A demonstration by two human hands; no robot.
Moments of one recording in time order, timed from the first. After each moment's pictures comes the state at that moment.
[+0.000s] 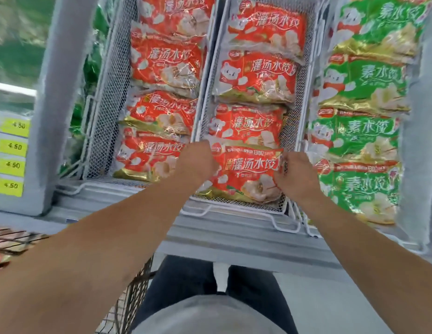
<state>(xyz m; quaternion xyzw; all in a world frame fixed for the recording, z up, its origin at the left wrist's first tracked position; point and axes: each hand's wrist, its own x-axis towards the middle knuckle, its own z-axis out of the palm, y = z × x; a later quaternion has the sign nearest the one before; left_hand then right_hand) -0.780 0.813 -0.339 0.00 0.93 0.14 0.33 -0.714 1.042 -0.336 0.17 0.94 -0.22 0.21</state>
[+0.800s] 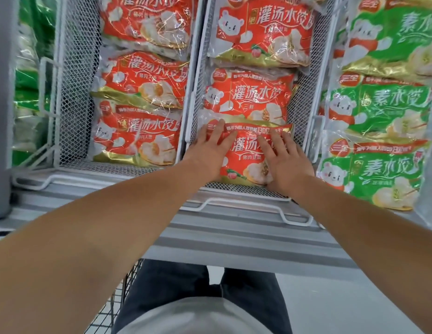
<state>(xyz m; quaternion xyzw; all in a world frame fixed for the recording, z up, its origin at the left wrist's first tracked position) -0.762 0.826 -0.420 0.21 0.87 0.05 0.44 -0.715 1.029 -0.390 -0.04 0.90 0.05 0.43</state>
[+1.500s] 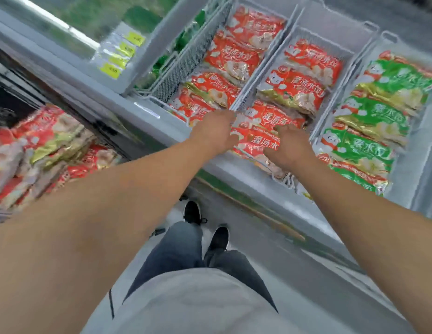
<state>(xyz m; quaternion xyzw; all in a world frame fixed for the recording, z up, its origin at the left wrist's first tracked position) -0.635 0.793 -0.246 -0.02 0.97 0.22 0.13 -0.665 1.004 -0.253 -0.13 0.97 -0.07 0.21</state>
